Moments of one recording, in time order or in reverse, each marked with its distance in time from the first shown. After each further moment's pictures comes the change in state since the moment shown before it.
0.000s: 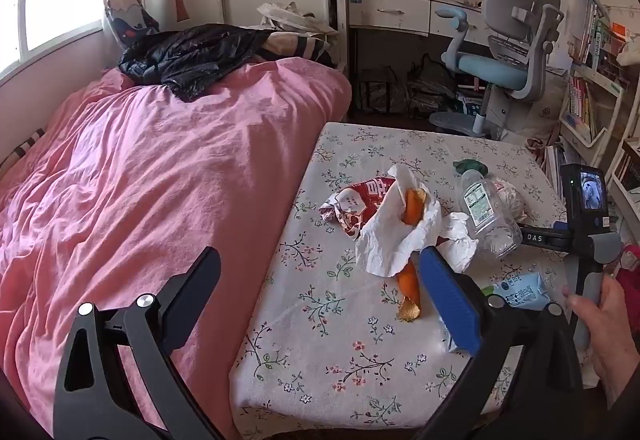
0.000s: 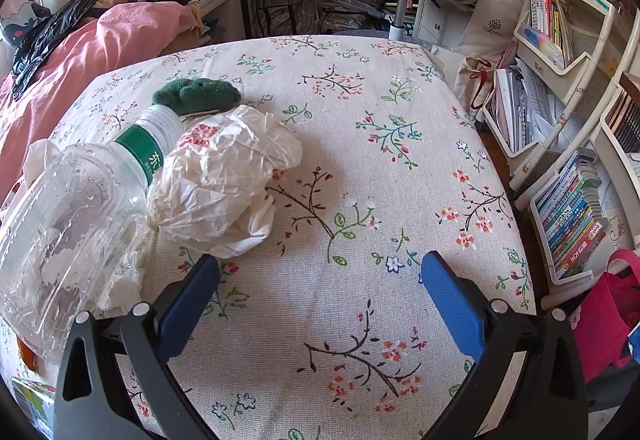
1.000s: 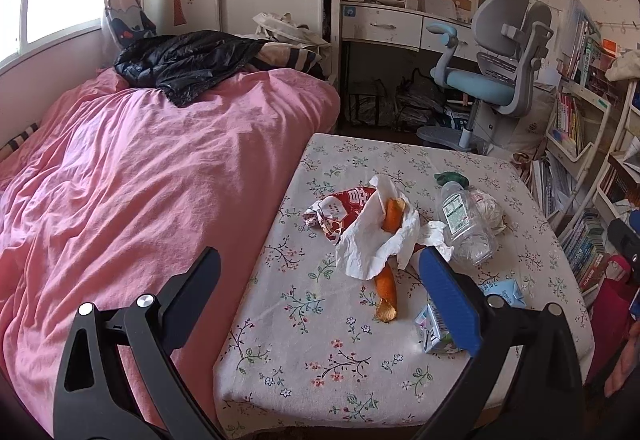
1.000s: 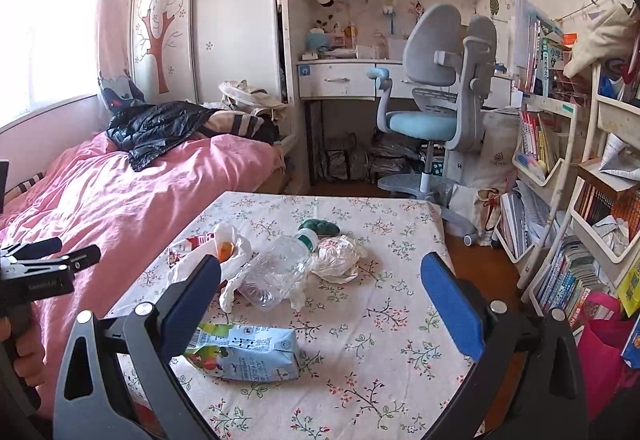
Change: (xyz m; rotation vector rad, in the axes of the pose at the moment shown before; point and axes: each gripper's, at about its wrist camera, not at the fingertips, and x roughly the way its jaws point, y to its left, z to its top) left arm -0.017 0.000 -0.002 -0.053 -0.022 -0.066; right arm -0.216 0.015 -0.079 -0.078 -0.511 0.196
